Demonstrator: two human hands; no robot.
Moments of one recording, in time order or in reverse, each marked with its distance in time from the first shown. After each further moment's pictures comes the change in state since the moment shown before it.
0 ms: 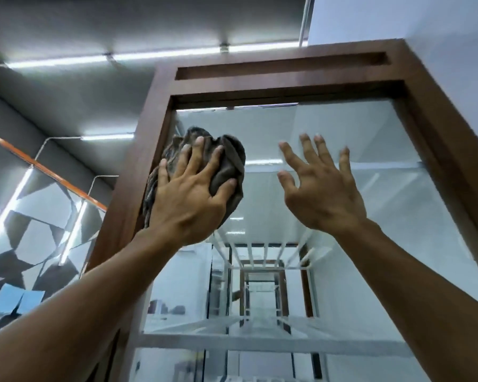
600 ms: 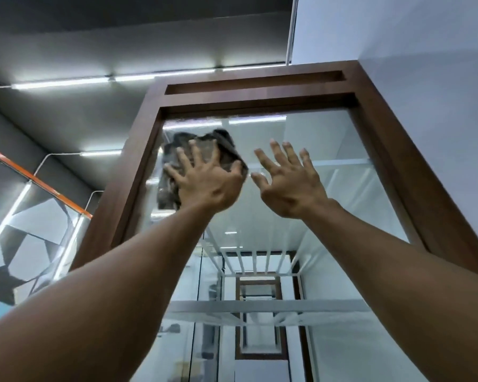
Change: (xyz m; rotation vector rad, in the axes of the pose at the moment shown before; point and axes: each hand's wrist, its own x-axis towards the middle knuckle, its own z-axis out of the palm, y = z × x) left_hand 0.014 0.073 0.015 0.059 0.012 -0.224; right_hand -0.018 0.019 -0.007 -0.014 -0.018 -0.117
